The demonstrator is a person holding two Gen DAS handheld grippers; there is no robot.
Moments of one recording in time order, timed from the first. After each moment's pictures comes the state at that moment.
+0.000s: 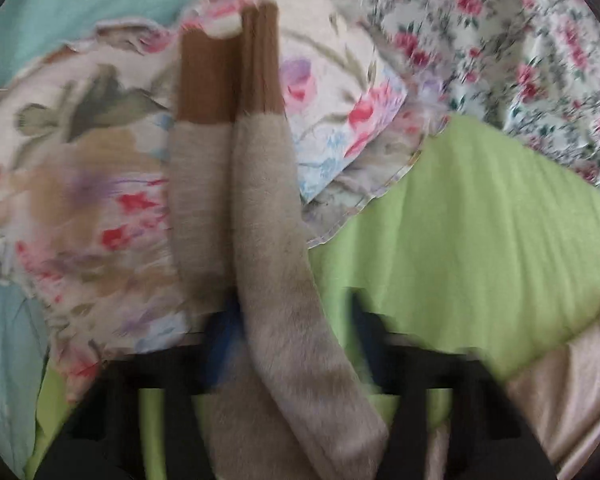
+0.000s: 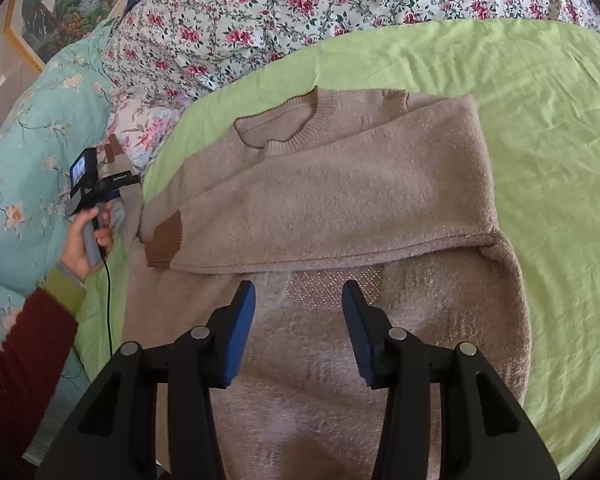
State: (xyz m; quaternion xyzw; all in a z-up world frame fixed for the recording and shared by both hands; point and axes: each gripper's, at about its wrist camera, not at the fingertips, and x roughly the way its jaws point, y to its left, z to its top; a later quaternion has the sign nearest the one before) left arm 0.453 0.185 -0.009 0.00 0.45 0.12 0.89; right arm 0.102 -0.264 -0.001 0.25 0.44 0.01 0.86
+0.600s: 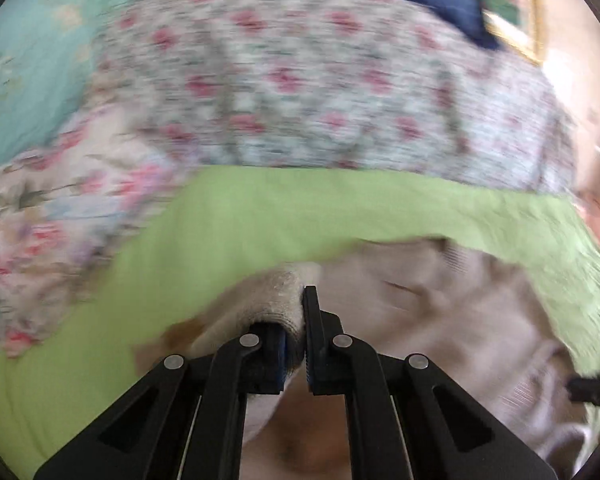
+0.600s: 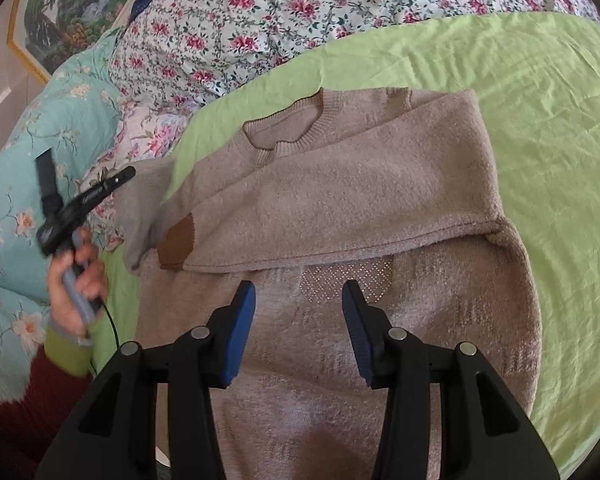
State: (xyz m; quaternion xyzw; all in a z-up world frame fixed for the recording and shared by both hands) left arm 0.294 0.015 0.059 0.03 0.33 -0.15 0.93; right arm 0.087 -0.266 0.002 0.28 0.41 0.01 0.87
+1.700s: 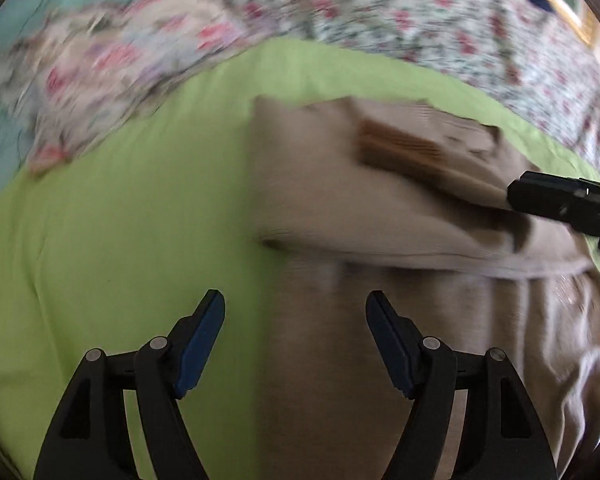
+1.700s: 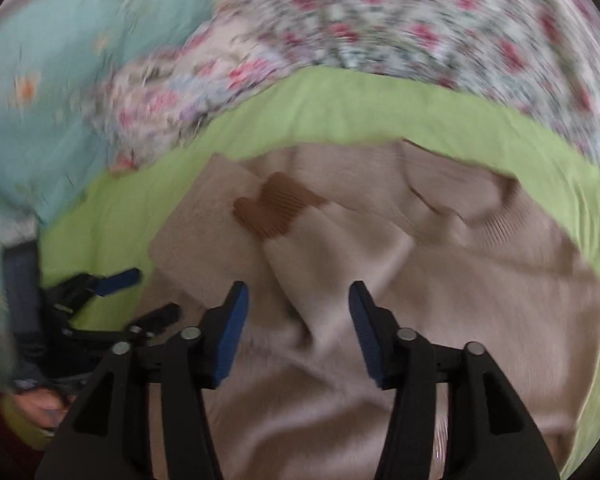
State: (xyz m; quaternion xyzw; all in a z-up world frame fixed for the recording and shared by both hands) left arm 0.199 0.089 -0.039 -0.02 0.45 -0.04 0.89; right arm 0.248 -0.080 0.006 -0.03 0.44 0.10 0.89
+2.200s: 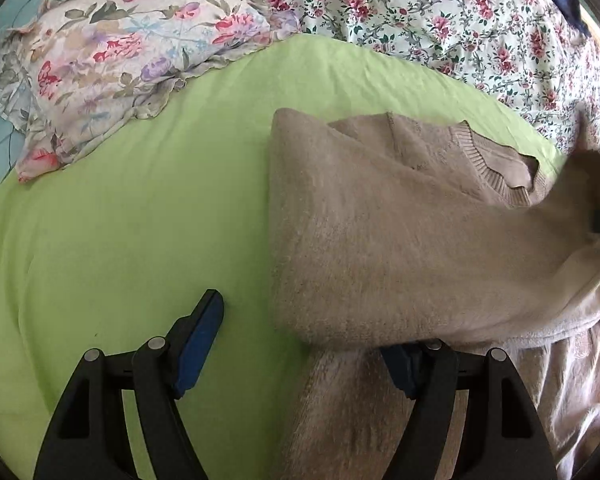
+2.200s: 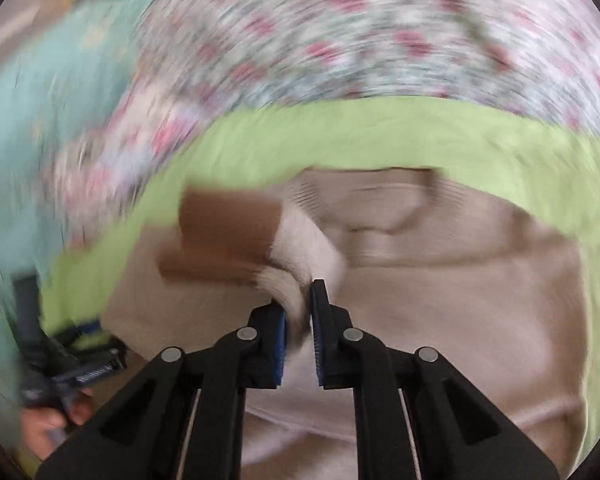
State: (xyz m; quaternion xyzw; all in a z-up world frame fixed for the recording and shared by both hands) left arm 0.245 0.092 -0.043 -0.03 0.45 -0.01 0.89; right arm 0.210 -0.213 0.020 0.19 0.37 -0.02 0.91
